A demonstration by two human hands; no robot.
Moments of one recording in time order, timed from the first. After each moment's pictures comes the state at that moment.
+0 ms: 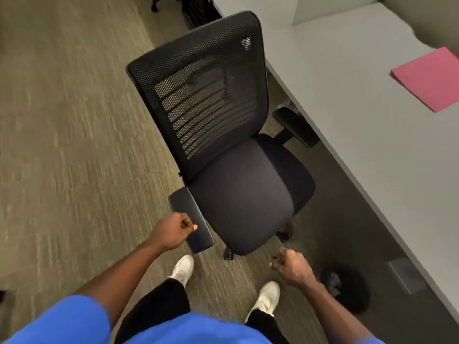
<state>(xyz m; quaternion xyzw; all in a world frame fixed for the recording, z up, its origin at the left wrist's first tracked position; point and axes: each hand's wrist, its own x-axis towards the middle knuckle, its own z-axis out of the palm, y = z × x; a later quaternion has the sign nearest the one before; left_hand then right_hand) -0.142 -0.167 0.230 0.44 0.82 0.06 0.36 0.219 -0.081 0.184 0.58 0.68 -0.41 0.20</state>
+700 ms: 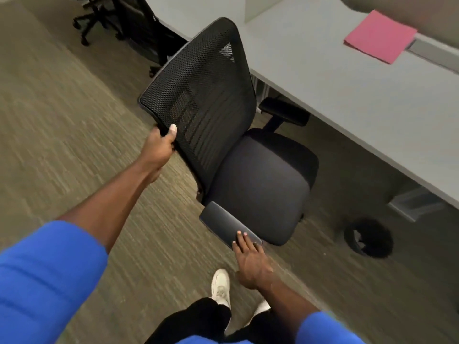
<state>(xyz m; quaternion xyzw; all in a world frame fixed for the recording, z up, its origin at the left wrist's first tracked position) -0.334 0.001 0.347 0.39 0.65 0.45 0.47 -0.058 -0.200 0.166 0.50 0.79 -0.29 0.22</state>
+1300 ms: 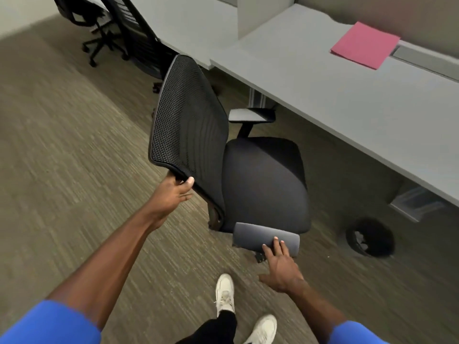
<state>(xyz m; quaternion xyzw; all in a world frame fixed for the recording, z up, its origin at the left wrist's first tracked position) -0.295 -0.117 0.350 0.41 0.64 0.36 0.54 0.026 -0.230 0.173 0.62 0.70 -0.31 0.16</state>
